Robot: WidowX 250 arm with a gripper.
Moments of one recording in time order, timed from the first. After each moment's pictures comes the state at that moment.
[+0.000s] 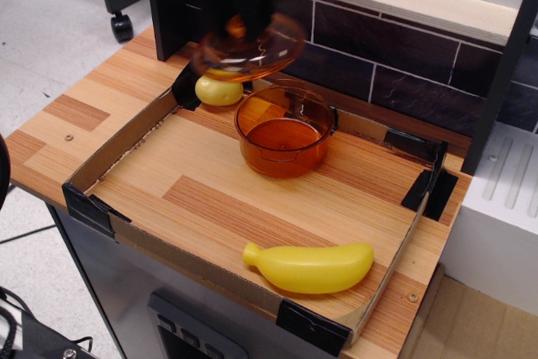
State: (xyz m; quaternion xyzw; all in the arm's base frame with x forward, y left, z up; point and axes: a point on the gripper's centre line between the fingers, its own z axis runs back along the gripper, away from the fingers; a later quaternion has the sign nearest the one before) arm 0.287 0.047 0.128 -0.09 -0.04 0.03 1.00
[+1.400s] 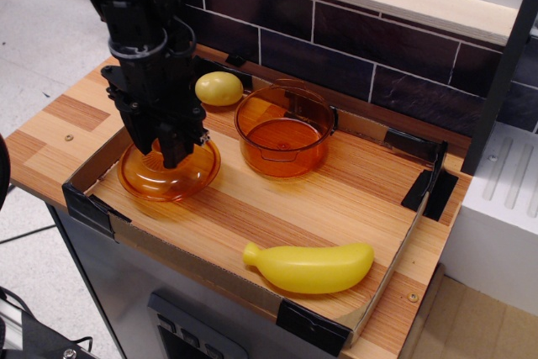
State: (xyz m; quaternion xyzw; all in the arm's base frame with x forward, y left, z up) arm 0.242 0.082 0.032 0.01 -0.02 -0.04 1.00
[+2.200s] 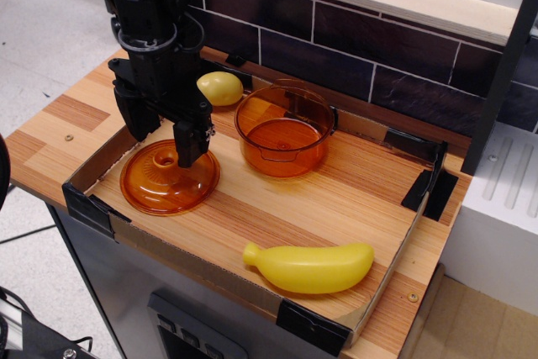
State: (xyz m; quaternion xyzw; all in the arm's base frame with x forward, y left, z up) arm 0.249 0.083 0.035 0.02 -0.01 -0.04 1.00
